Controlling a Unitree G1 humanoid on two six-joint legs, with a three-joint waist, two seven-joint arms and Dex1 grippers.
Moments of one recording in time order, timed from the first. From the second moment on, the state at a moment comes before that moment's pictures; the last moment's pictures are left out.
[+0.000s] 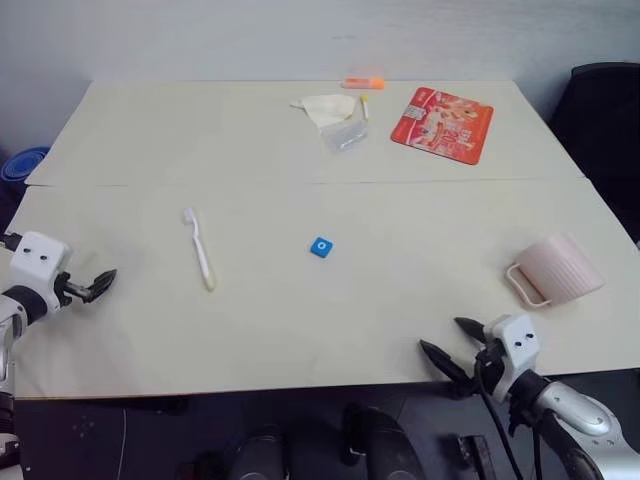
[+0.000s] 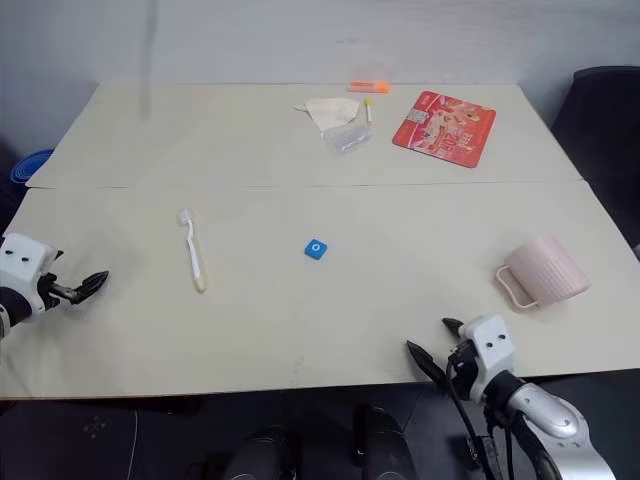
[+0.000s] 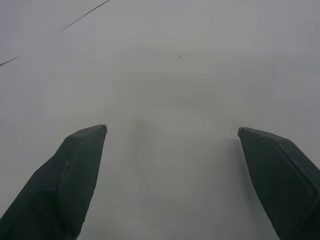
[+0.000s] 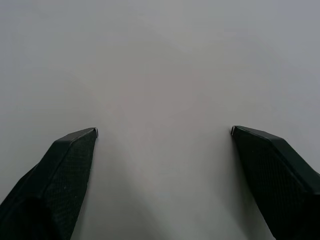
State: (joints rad) left arm -0.21 0.92 0.39 0.45 -0.15 0.13 -0.60; right arm 0.35 -0.50 -0.20 -0.50 0.38 0.40 0.59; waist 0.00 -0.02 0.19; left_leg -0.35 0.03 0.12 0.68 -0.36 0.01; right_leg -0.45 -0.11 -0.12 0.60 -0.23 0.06
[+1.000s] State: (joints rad) left arm -0.16 0.88 0.39 0.10 -0.31 0.34 -0.74; right arm 0.26 -0.57 -0.20 -0.54 0.46 0.52 0.58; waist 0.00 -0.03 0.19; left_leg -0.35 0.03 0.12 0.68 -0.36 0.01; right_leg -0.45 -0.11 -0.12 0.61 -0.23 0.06
